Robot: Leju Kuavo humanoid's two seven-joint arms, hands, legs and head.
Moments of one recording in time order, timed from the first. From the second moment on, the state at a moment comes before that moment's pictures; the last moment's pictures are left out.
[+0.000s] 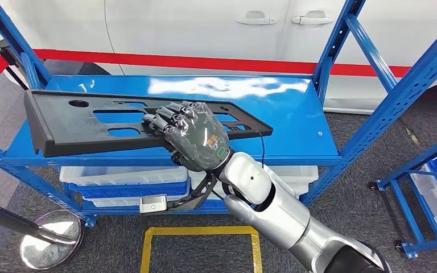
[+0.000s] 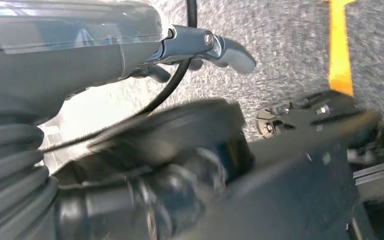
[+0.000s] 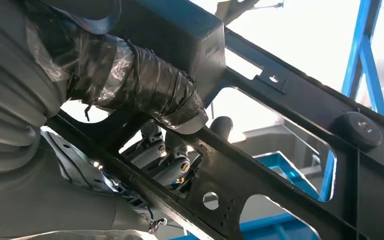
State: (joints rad) left arm -0.07 -0.17 0.19 -0.21 -0.37 0.03 0.16; right arm -0.57 -0.02 0.73 -1.45 1.18 -0.48 -0.14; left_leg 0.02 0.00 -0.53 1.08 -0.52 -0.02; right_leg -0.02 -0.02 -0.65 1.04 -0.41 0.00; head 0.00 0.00
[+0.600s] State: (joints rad) left arm -0.03 -0.14 0.13 -0.20 -0.61 0.15 0.25; right arm -0.57 -0.07 0.72 -1.46 1.21 -0.45 -0.12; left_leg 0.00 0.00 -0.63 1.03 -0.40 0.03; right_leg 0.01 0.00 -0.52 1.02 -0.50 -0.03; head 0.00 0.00
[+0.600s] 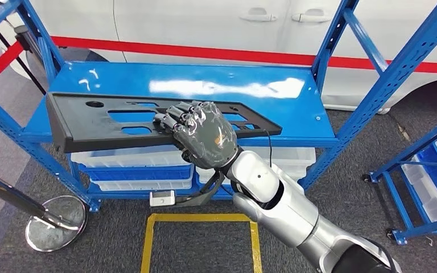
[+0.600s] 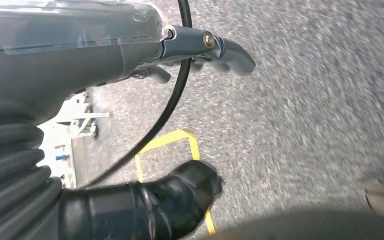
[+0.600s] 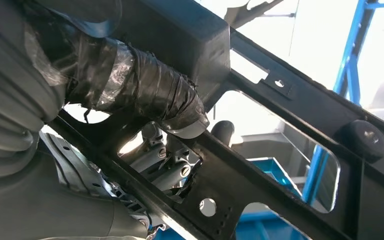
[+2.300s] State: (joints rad) left arm -0.05 -0.14 0.08 -0.20 -0.67 0.15 0.26; right arm -0.65 0.02 0.79 -1.43 1.19 -0.33 -0.07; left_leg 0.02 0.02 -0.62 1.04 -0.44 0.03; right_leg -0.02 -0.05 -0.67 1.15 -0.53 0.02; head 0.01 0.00
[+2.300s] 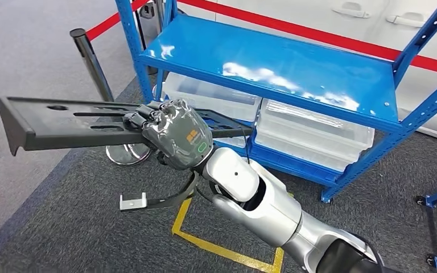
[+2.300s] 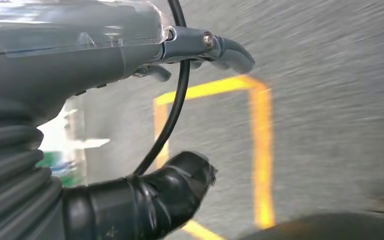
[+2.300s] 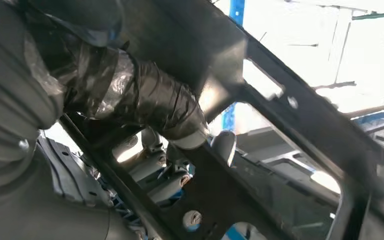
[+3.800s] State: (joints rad) left arm -0.08 -0.18 0.09 -0.20 -0.68 0.10 0.24; right arm -0.68 -0.11 0.72 -1.49 1.14 -0.28 -0.10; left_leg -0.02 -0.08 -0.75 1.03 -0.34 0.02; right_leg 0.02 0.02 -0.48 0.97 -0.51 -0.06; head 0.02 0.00
